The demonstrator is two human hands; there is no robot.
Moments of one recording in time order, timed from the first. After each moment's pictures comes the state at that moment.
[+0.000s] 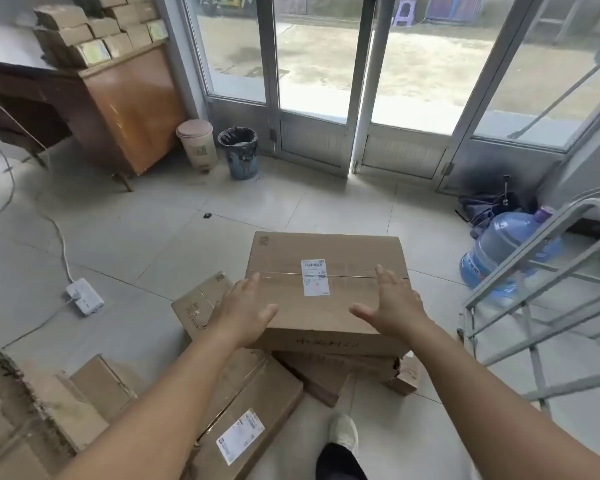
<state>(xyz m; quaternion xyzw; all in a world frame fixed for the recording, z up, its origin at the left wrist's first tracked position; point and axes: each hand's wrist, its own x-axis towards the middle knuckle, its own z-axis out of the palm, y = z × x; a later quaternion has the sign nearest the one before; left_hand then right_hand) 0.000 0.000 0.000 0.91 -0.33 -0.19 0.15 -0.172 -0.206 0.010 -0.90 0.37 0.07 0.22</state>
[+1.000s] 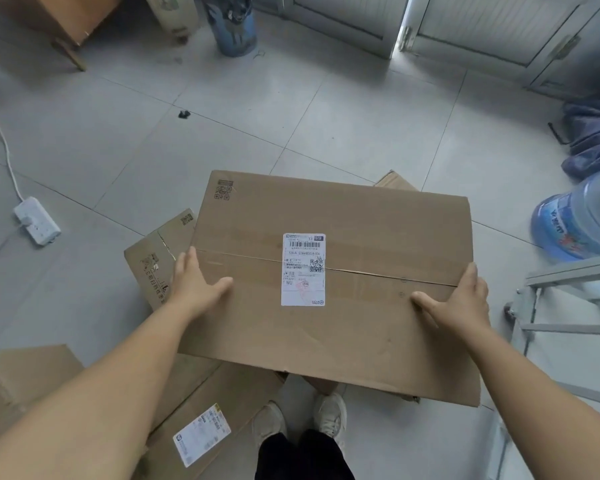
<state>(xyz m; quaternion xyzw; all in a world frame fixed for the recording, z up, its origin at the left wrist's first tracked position) 0.159 -0.132 -0.238 0.94 -0.03 -0.30 0.15 -0.102 -0.441 -0.252 -0.74 0.57 0.10 0.34</state>
